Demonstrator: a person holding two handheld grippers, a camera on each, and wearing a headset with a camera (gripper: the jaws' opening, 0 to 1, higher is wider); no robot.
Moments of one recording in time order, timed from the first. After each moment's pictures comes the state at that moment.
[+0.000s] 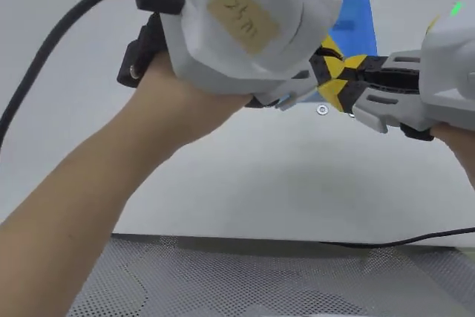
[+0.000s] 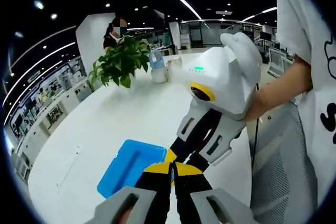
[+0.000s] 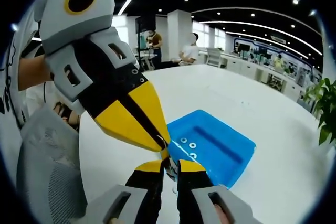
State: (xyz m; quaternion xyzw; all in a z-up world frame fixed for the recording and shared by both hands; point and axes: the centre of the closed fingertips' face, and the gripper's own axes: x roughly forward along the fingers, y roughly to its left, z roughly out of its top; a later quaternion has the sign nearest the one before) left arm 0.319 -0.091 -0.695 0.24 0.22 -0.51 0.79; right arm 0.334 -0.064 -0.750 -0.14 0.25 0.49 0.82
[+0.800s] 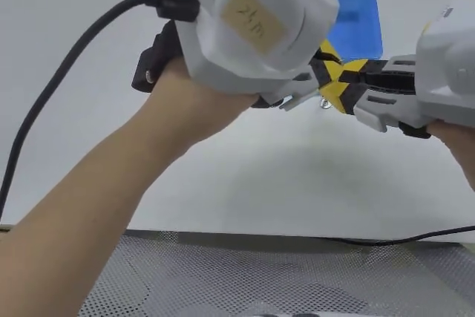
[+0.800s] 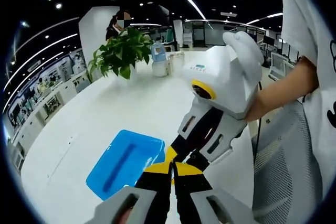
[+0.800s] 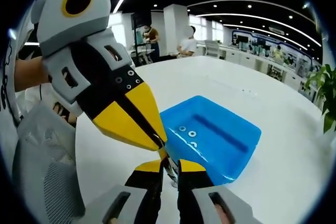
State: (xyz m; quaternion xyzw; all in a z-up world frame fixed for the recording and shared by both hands) left arm 0.326 -0.093 -0.719 0.22 0.25 -0.51 0.79; right arm 0.331 -0.067 -0.769 -0.13 0.28 0.49 0.82
